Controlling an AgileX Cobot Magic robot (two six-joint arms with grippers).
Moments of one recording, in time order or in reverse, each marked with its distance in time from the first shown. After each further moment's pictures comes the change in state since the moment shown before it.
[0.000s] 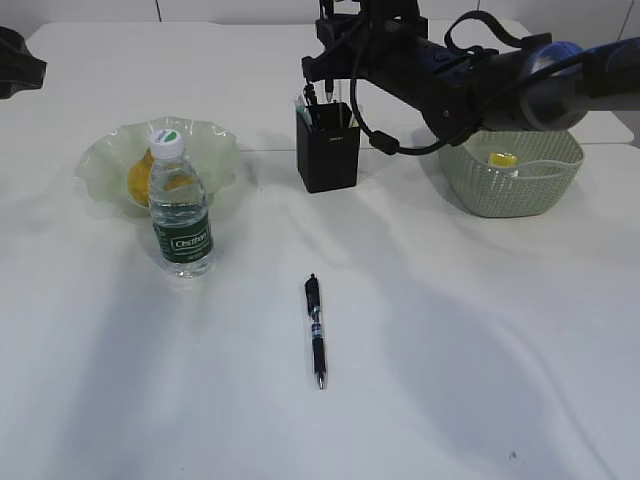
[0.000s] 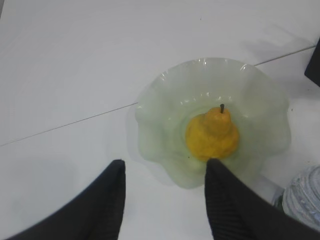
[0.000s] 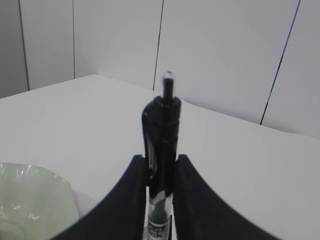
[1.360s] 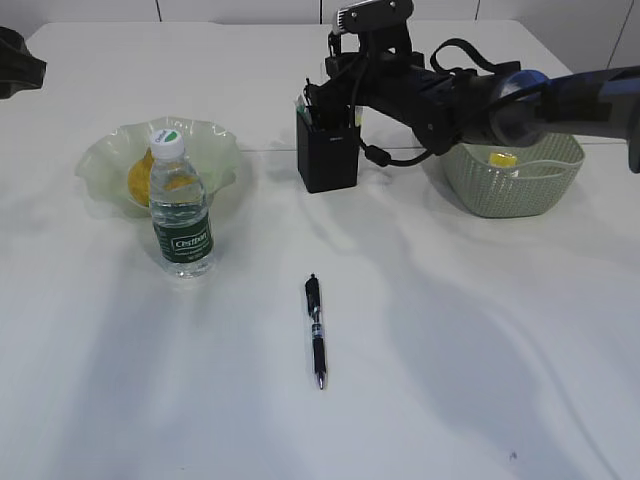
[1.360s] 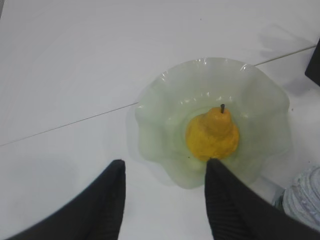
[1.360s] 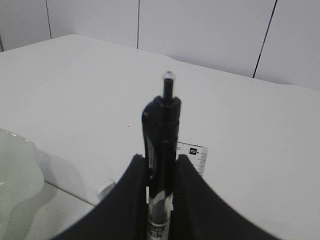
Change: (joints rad) left arm 0.000 0.000 0.000 0.000 0.000 0.000; right arm -0.024 0.166 -0.187 0.000 0.146 0.038
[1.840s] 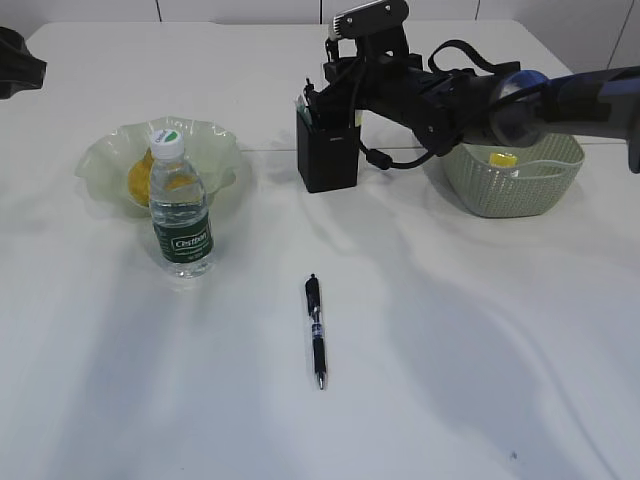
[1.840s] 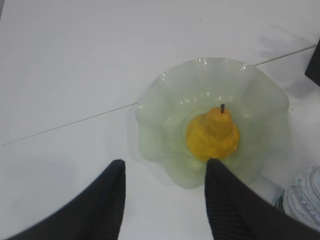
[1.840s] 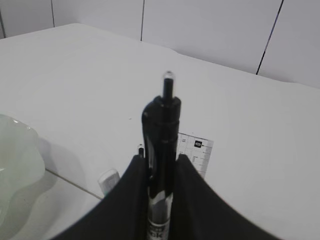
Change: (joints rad) left arm 0.000 0.000 0.000 0.000 0.000 0.000; right arm 0.000 0.000 0.000 -0.052 0.020 0.012
